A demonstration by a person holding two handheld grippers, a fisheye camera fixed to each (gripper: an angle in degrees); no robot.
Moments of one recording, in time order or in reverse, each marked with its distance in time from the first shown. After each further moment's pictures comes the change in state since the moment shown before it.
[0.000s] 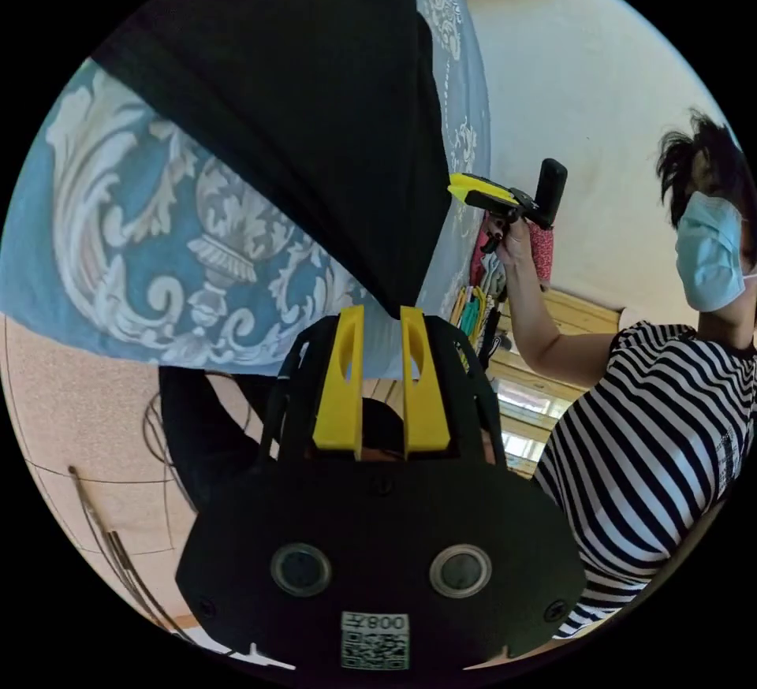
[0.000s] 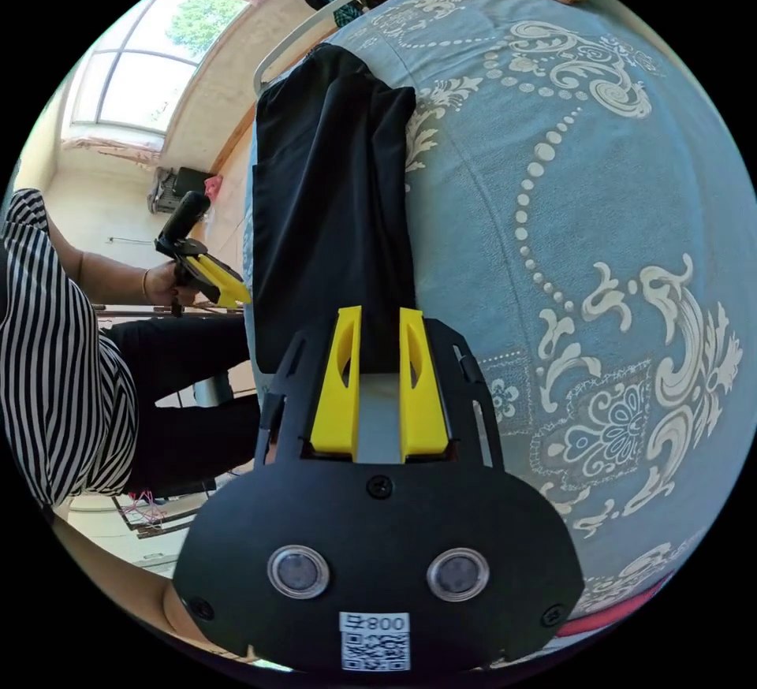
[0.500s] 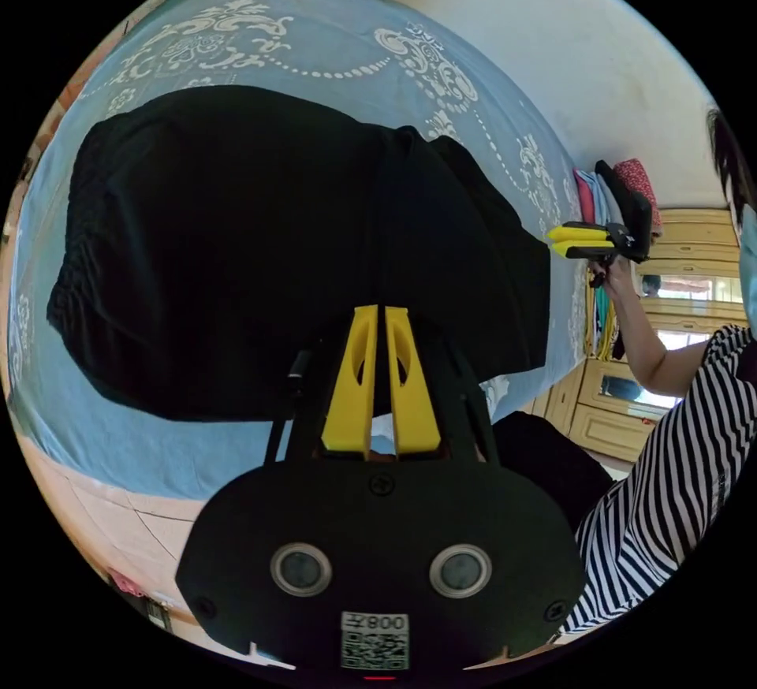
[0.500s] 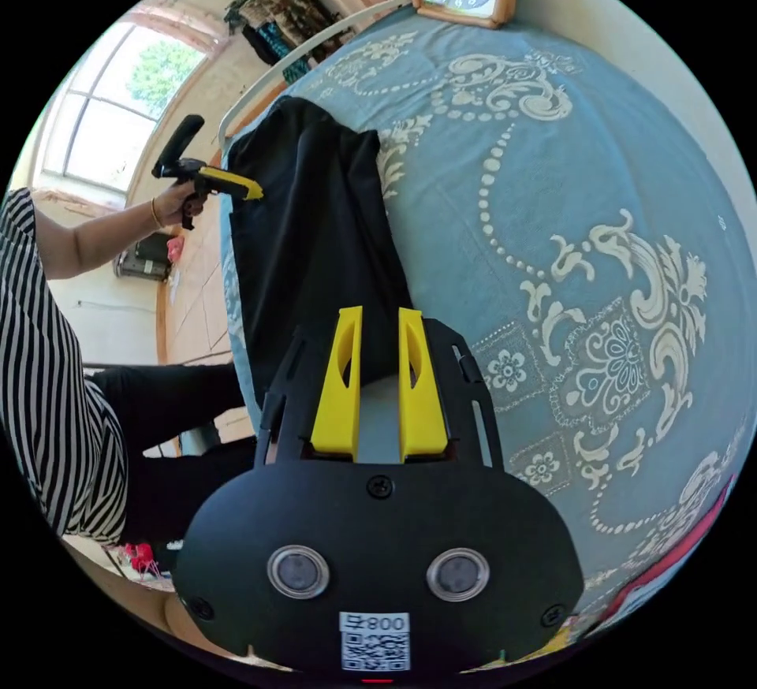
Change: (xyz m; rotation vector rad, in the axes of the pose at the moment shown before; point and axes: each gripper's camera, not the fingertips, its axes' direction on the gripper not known) left arm 0.074 -0.150 -0.050 -0.027 -0.632 0.354; right arm -0.049 0.040 0.033 0.190 0.116 0.162
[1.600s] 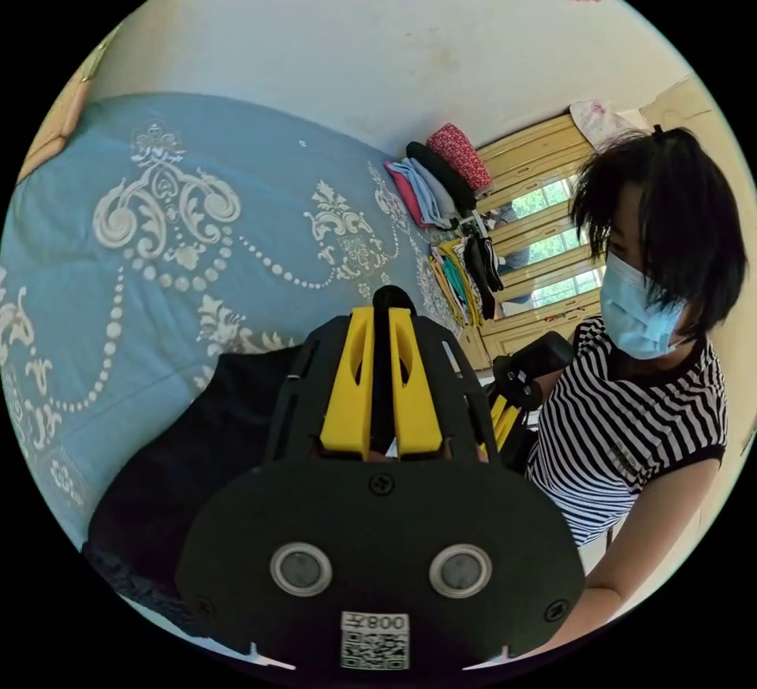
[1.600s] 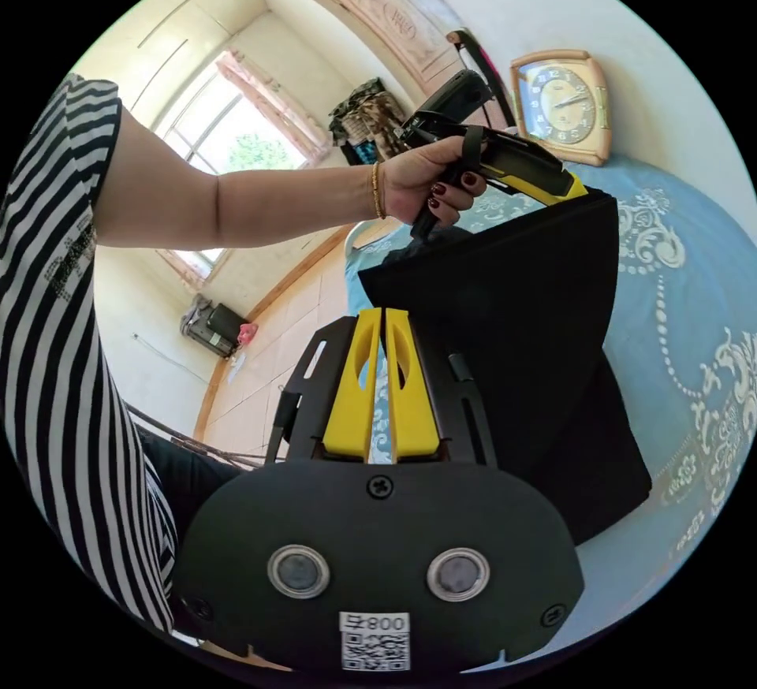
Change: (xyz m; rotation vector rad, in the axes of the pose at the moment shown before) left arm 0.119 -0.277 0.073 -0.005 0.446 0.526; right arm -0.191 0.046 0.023 0.524 -0.233 -0.111
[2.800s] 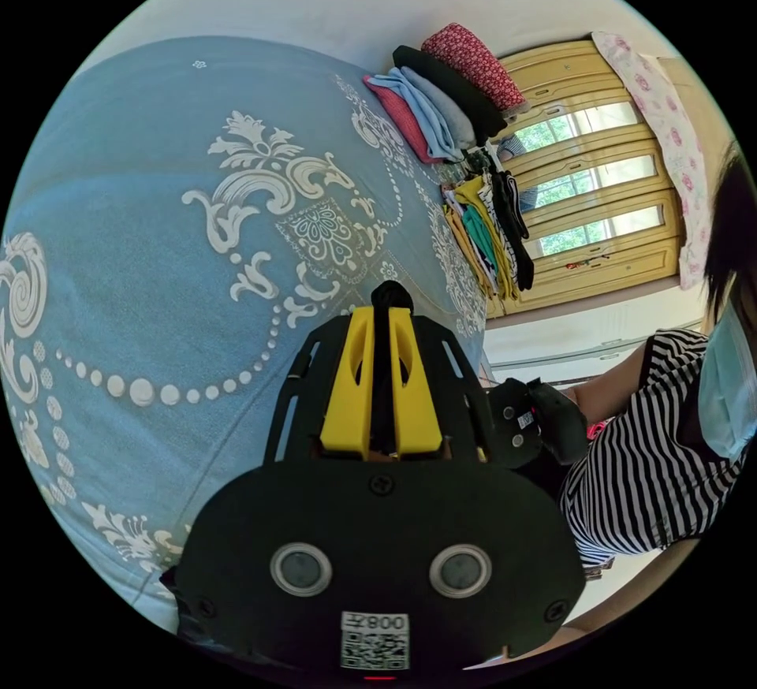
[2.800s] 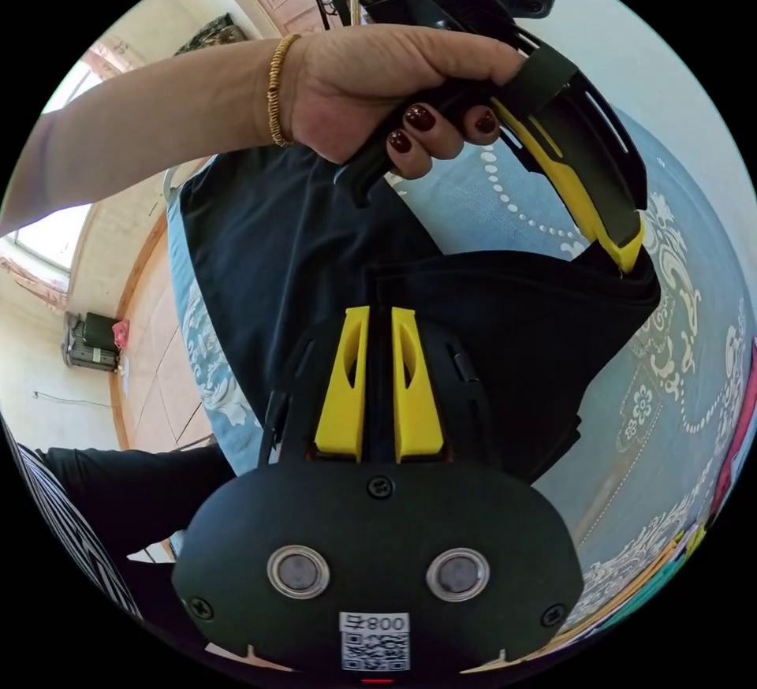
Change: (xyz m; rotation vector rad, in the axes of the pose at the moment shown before) left arm -0.190 -0.121 0.318 -0.273 0.004 0.129; right arm 0.081 0.044 -0.004 -0.258 0.503 0.241
